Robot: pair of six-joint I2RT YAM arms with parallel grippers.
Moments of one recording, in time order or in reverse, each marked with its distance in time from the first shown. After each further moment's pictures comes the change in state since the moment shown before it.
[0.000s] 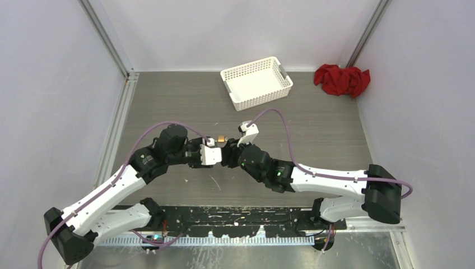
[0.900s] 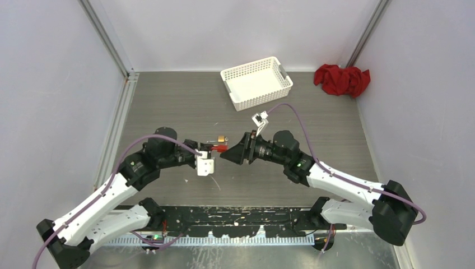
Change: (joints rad) left arm -0.002 -0.094 -0.001 0.046 0.043 0.205; right arm -0.342 -0.177 -0.167 0.177 -0.795 0.198
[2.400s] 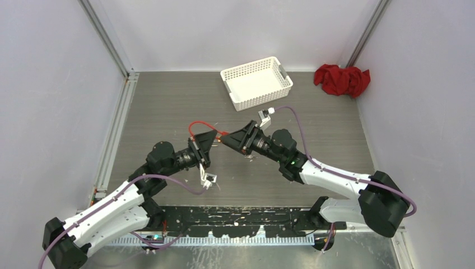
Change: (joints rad) left arm -0.014 -0.079 -0.336 0.628 -0.078 0.763; right arm -0.024 0.121 -0.011 0.230 0.119 0.450
